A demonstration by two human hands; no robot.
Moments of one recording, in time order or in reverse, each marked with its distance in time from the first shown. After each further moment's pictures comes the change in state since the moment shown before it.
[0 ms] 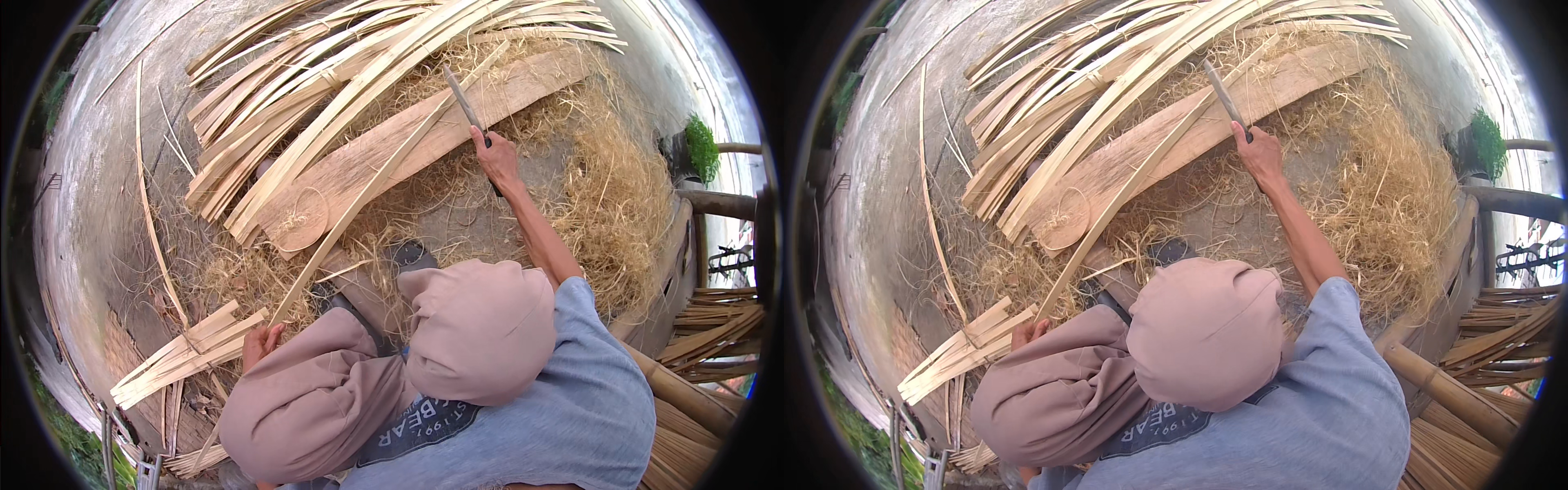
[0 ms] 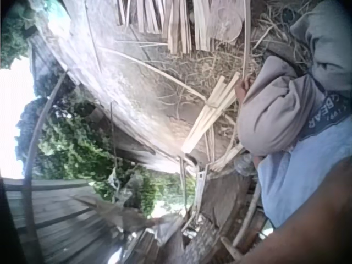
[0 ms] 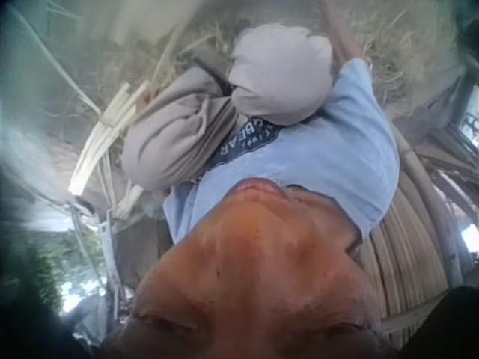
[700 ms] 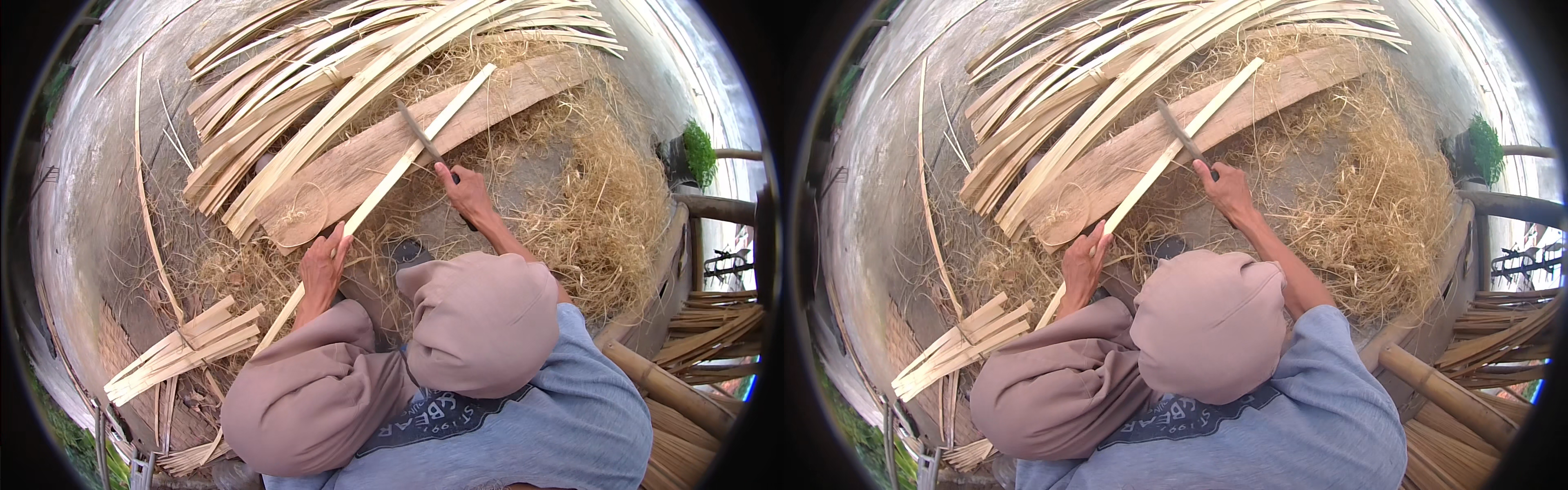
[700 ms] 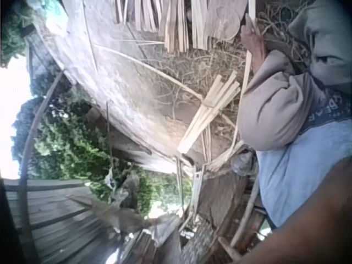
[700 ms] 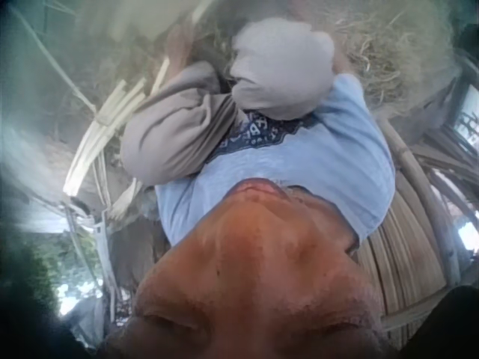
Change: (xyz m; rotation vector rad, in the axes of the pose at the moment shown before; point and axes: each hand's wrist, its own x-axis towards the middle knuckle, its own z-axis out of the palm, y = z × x) left_hand 0.061 0.208 0.086 0.207 0.210 0.439; right_hand -0.075 -0.031 0.034 0.207 -0.300 0.070
